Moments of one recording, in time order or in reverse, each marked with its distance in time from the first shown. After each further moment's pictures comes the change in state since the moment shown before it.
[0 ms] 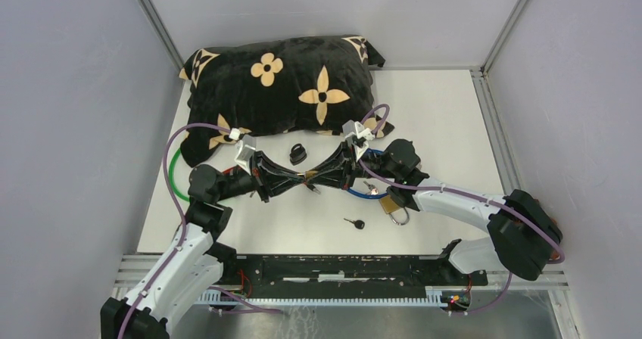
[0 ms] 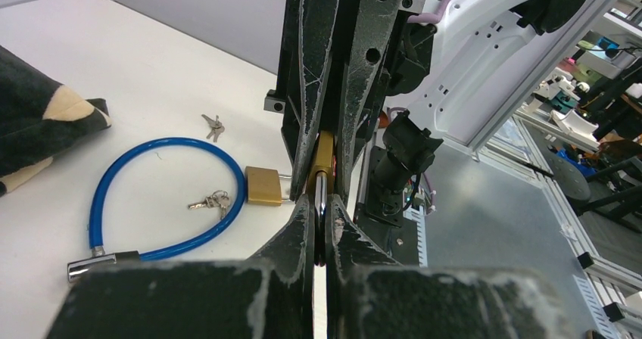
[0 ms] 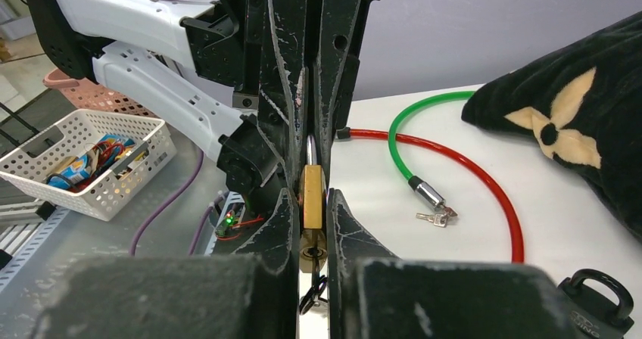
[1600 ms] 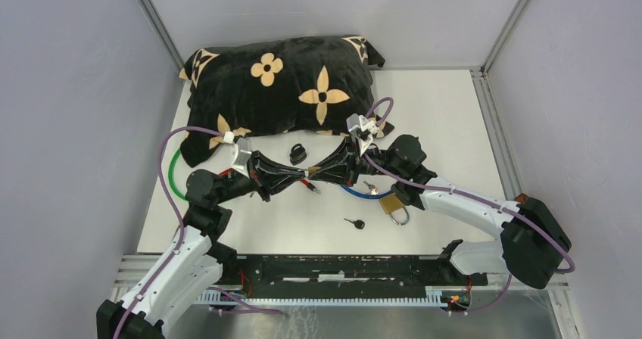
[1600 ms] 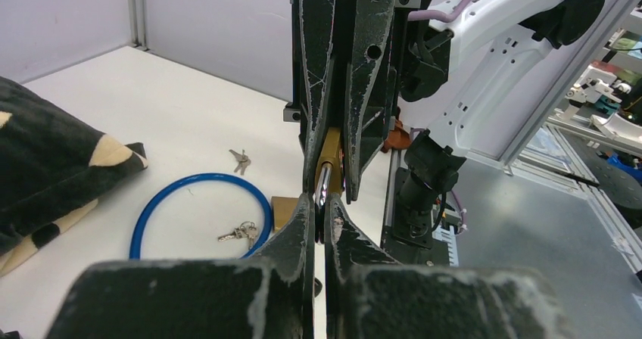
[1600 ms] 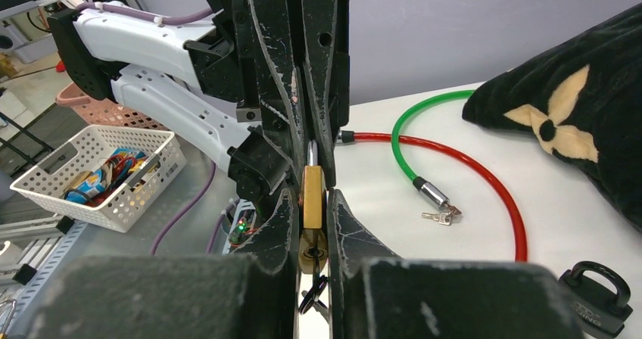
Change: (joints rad) left arm -0.053 -0.023 0.003 0.031 -0.089 0.071; right arm -0.009 -0.067 0.039 -0.114 0.005 0.041
